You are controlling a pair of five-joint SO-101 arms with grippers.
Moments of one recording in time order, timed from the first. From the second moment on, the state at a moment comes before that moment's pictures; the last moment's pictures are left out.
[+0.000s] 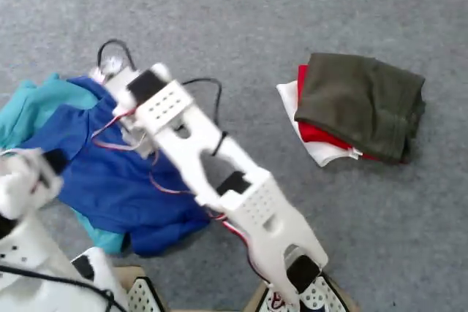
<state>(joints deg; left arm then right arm) -47.6 -55.6 23.2 98.6 -0.3 -46.6 50.5 -53.0 100.1 0.1</state>
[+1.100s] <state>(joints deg) -55.3 -31.9 34.5 80.8 -4.2 -15.3 23.2 -14.6 100.7 12.0</state>
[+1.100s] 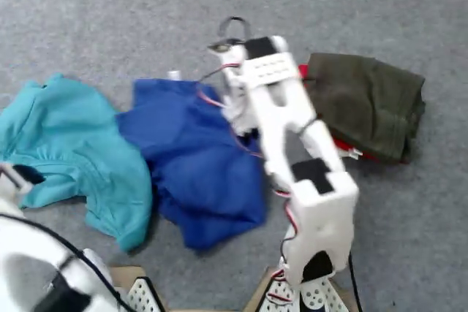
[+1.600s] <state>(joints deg) -28.1 0.7 17.0 84.1 14.4 -18.2 17.6 -0.4 95.8 18.1</state>
